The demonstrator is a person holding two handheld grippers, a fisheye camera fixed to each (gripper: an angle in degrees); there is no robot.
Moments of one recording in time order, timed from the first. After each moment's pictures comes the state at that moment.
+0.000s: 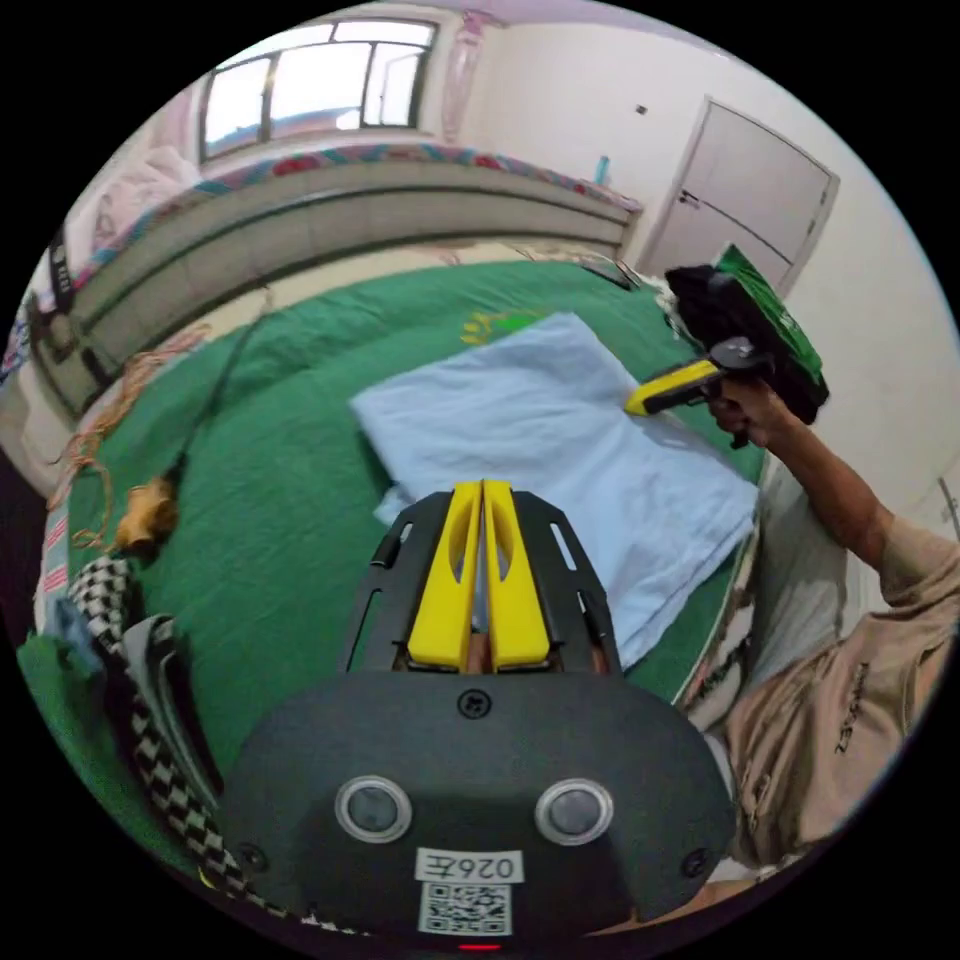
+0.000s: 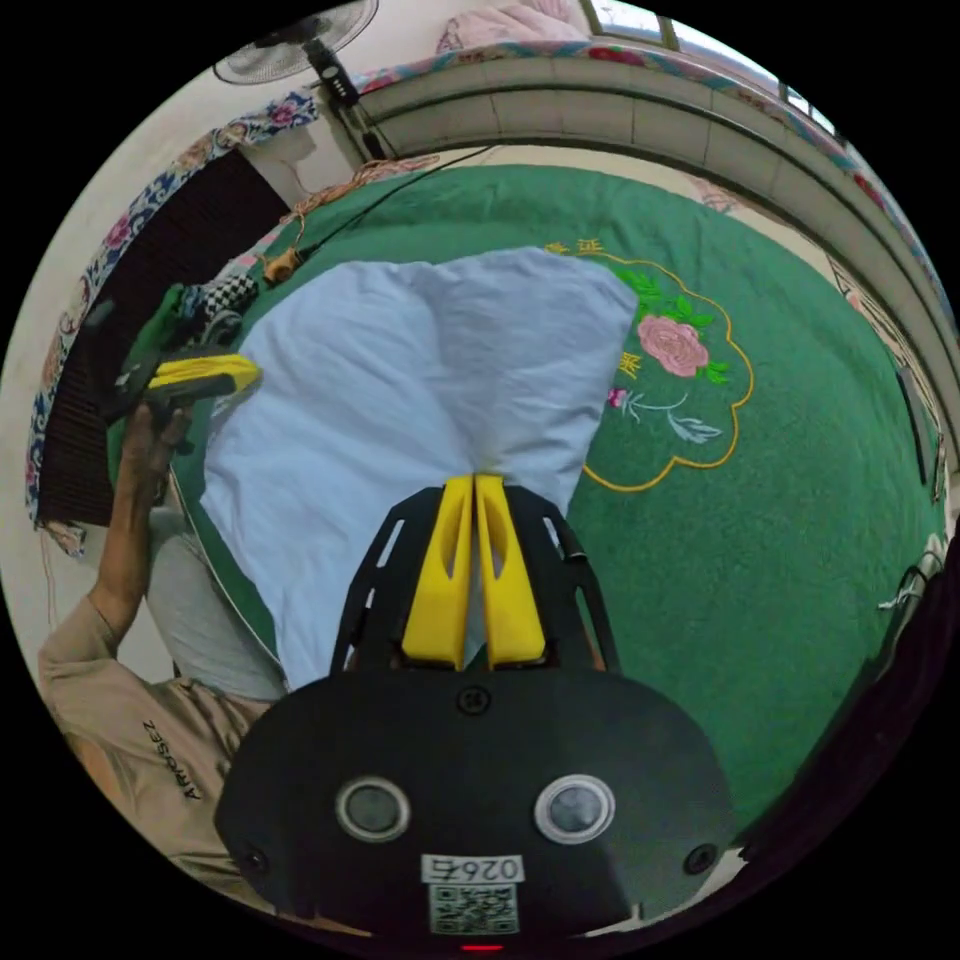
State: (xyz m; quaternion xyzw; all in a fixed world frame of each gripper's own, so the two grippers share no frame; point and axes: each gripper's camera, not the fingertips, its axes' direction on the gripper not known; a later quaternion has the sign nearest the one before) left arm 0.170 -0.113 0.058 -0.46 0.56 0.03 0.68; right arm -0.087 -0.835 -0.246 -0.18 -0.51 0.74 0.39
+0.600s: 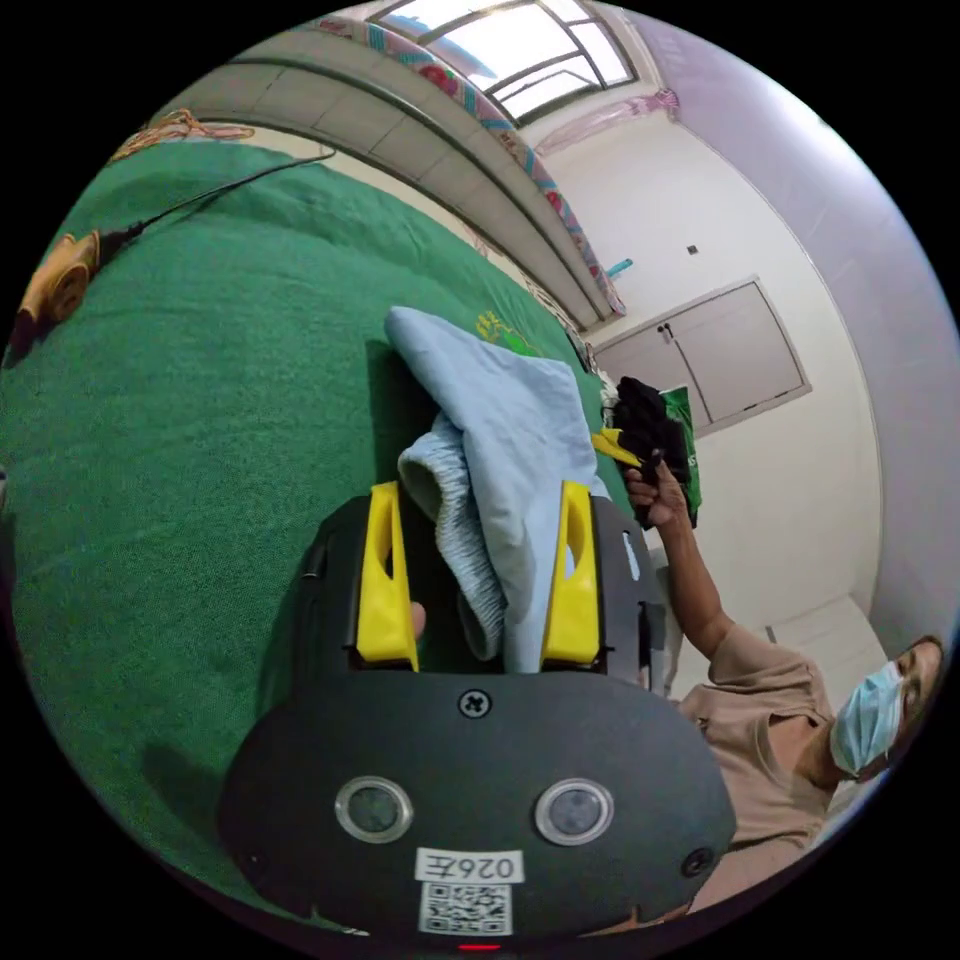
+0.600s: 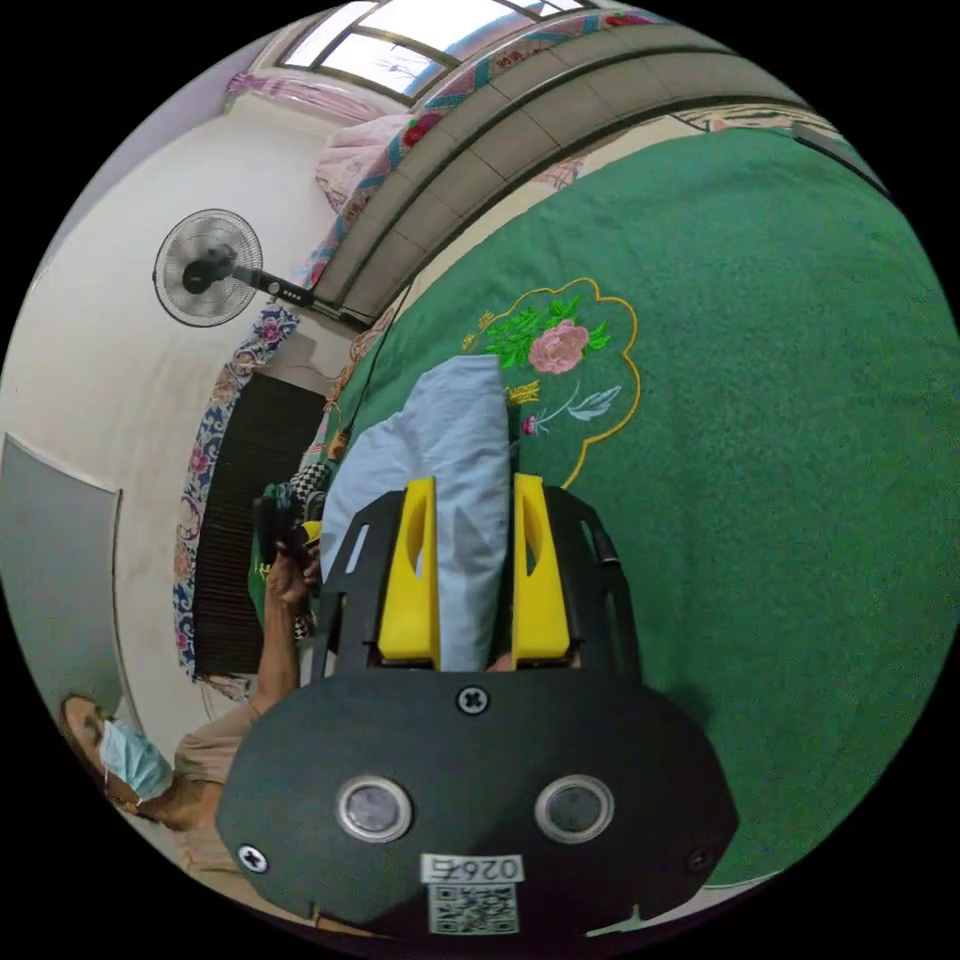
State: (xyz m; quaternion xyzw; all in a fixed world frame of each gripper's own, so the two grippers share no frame) left arm 0.142 -0.019 0.160 -0.56 0.61 -0.23 0.51; right arm -0.109 -0.615 -0.294 -0.08 -0.43 0.89 0.13
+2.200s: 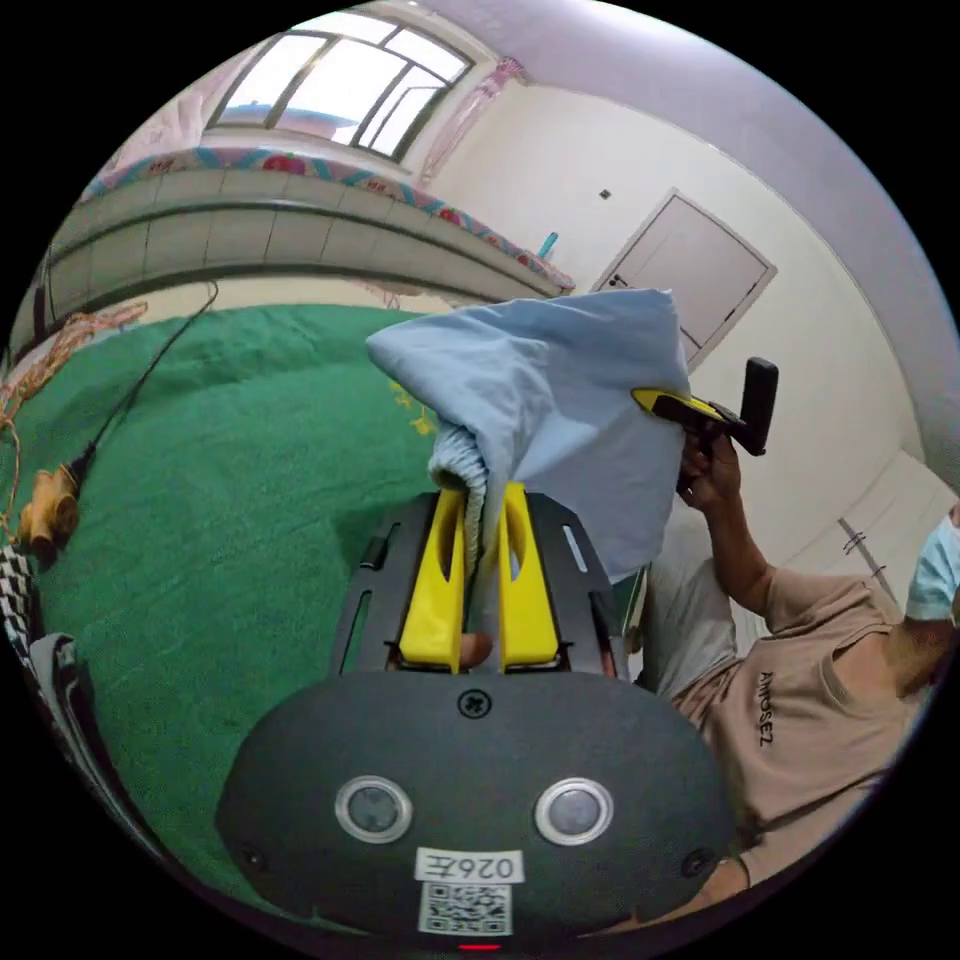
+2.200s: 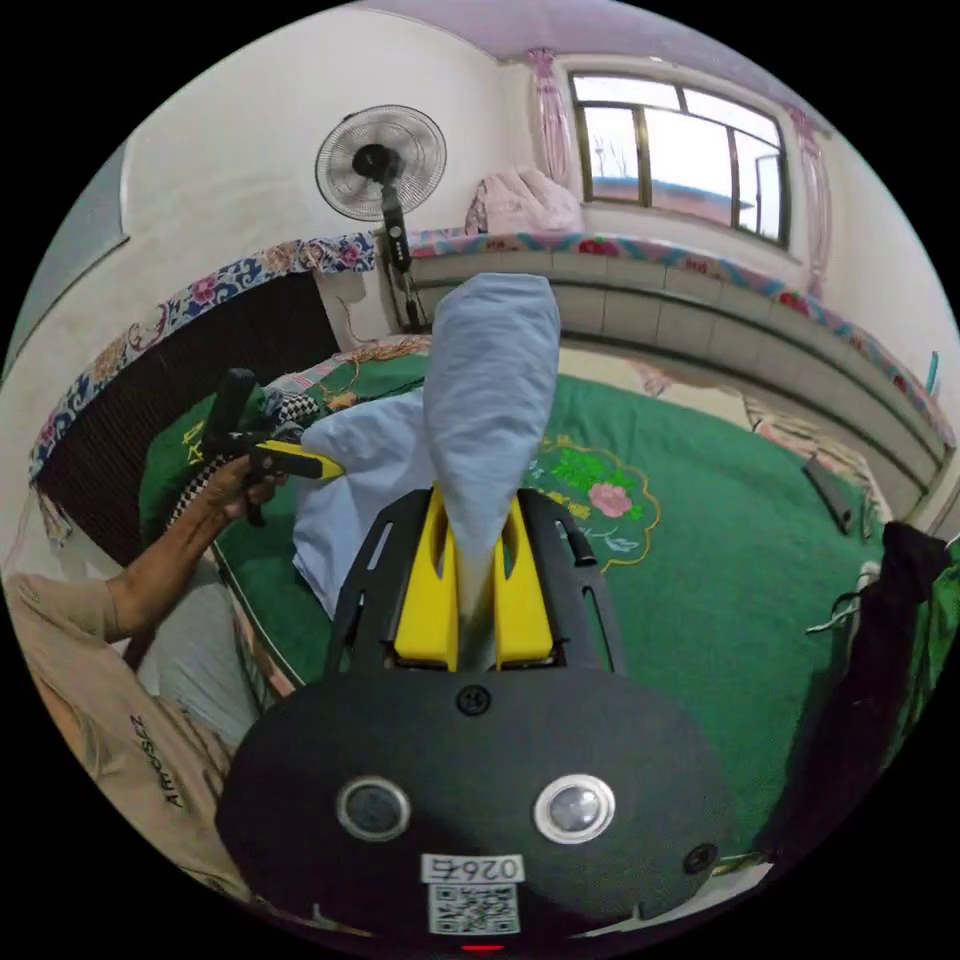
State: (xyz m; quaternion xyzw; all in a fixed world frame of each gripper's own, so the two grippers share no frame) left arm 0.263 -0.065 0.022 -0.42 0.66 -0.12 0.61; right arm 0.142 -0.706 -0.588 -0.09 -0.30 0.82 0.48
